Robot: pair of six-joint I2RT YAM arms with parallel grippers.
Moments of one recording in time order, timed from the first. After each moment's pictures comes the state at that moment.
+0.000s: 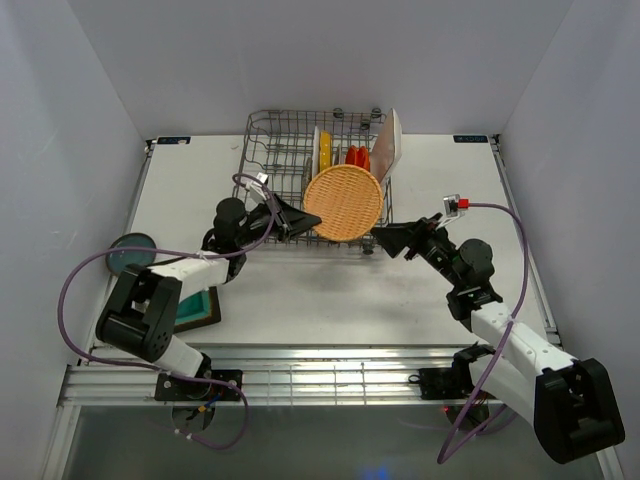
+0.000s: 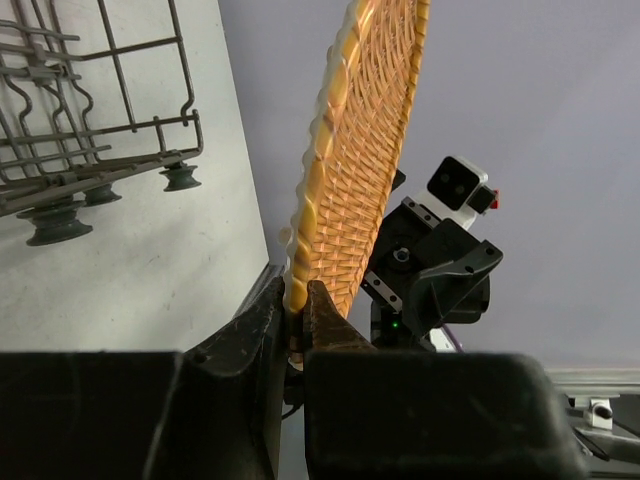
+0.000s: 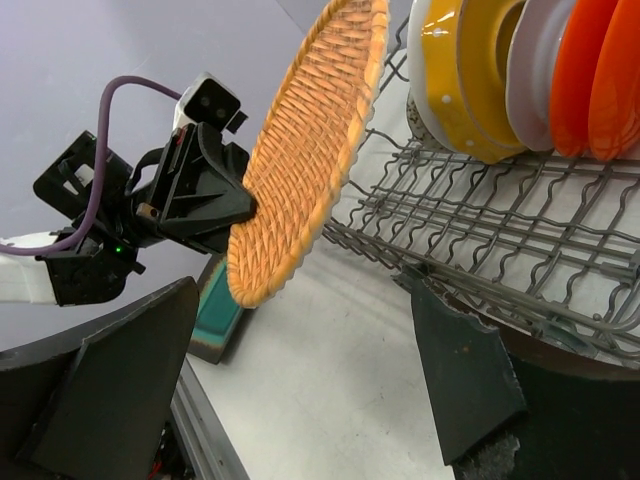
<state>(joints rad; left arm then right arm) -0.38 1.51 0.67 0.79 0.68 -1.31 0.34 0.94 0.34 0.74 -0.44 0.76</state>
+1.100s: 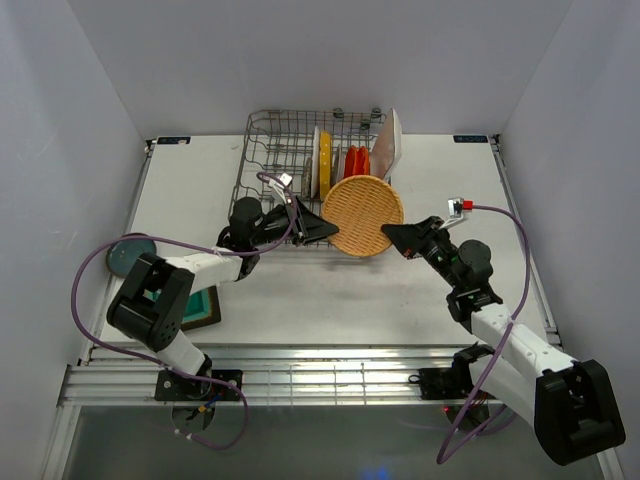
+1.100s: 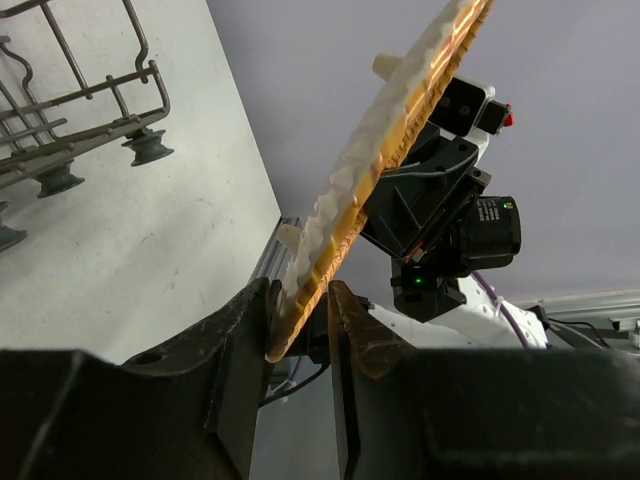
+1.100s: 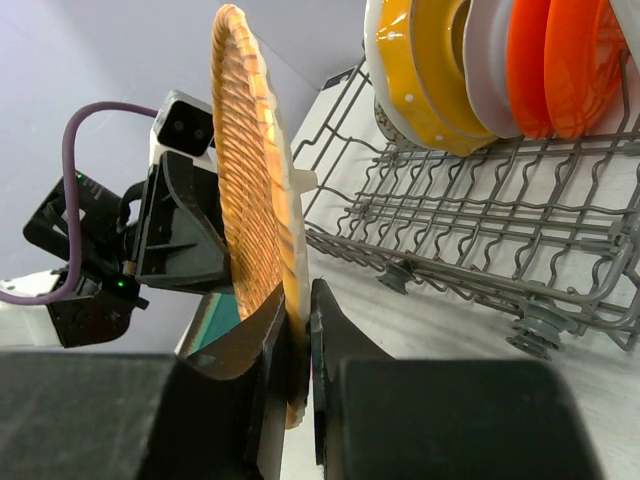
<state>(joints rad) -0.48 1.60 0.74 0.83 0.76 -1.20 0.34 0.95 0.33 0.71 -0.35 0.84</state>
